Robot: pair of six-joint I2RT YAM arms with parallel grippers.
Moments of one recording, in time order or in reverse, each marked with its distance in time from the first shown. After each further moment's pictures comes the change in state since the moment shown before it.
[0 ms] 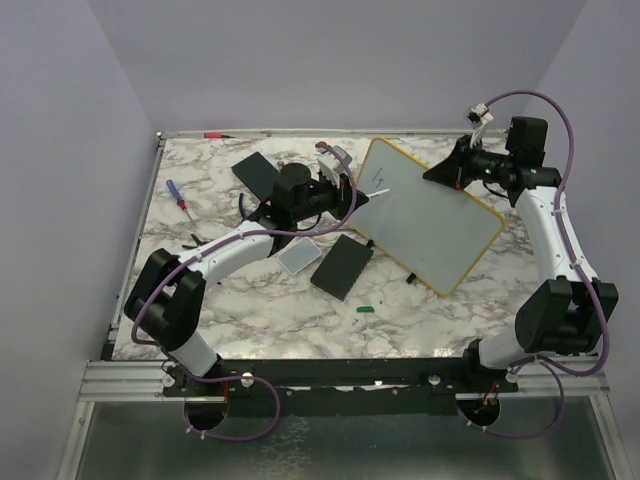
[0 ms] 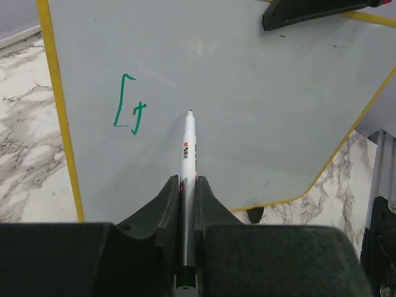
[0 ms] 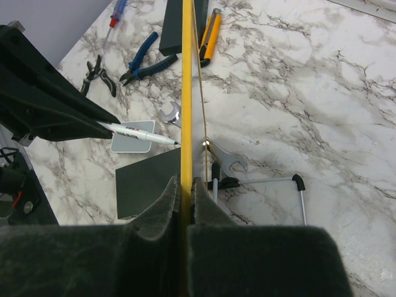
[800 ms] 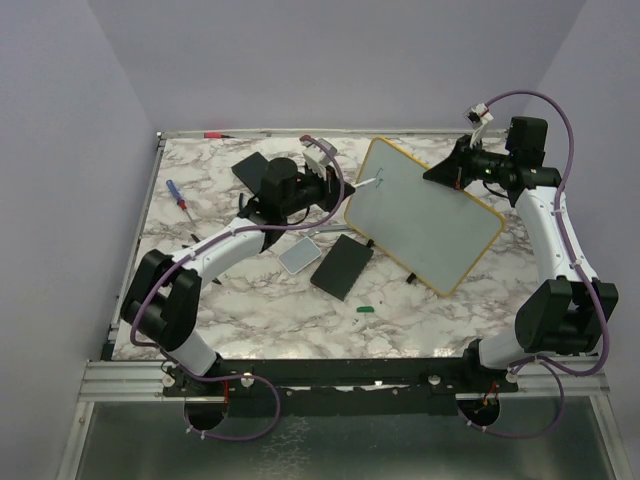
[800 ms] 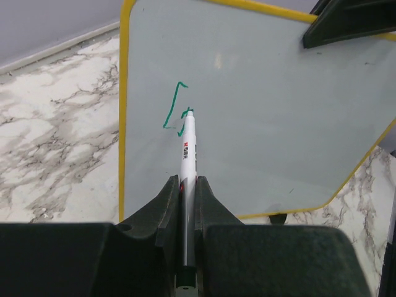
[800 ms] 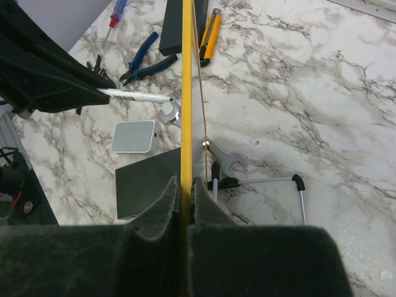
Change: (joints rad) left arm 0.074 0.010 -0.002 0.007 -0.003 0.011; right arm 0.000 0.000 0.000 0.000 0.000 -0.001
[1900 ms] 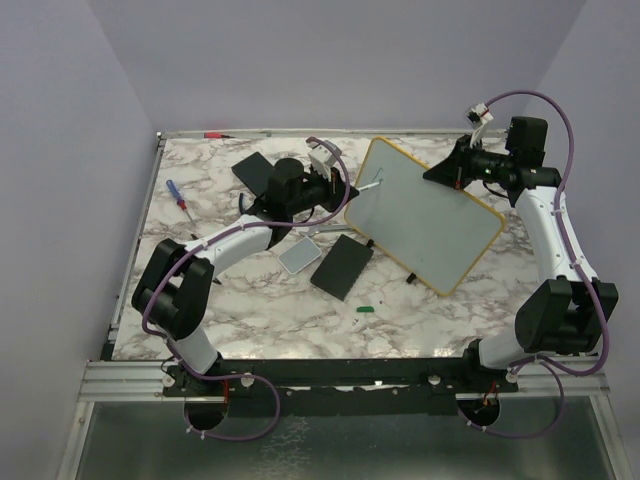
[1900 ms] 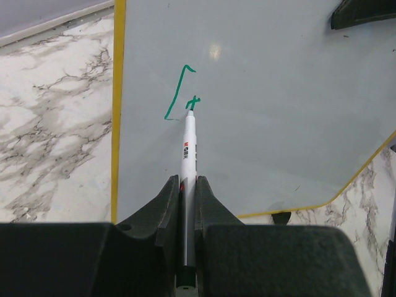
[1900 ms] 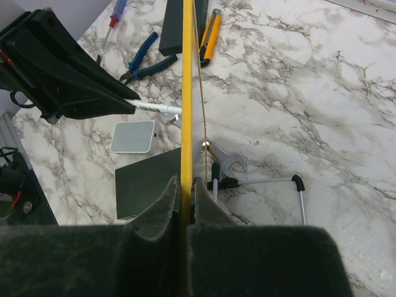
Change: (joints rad) left arm -0.001 0.069 0.020 0.044 0.016 -0.030; right arm 0.000 0.000 0.000 0.002 -0.002 0.000
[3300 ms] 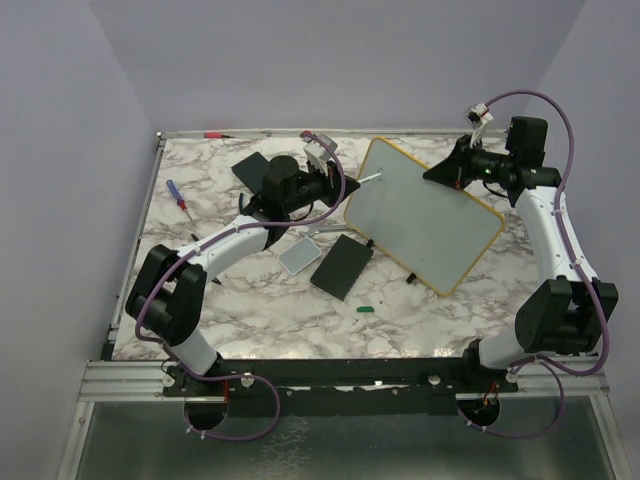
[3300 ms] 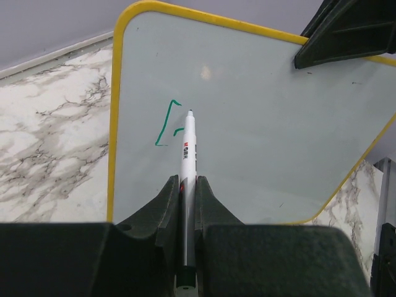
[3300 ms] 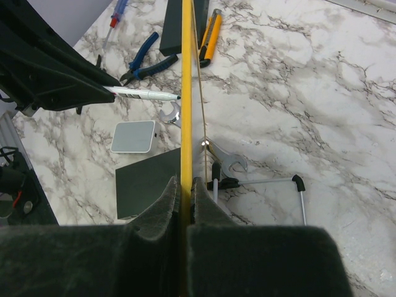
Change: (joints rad) left arm 0.000 -0.047 0.001 0.030 0.005 -0.034; right arm -0.001 0.000 0.000 0.000 -0.001 0.000
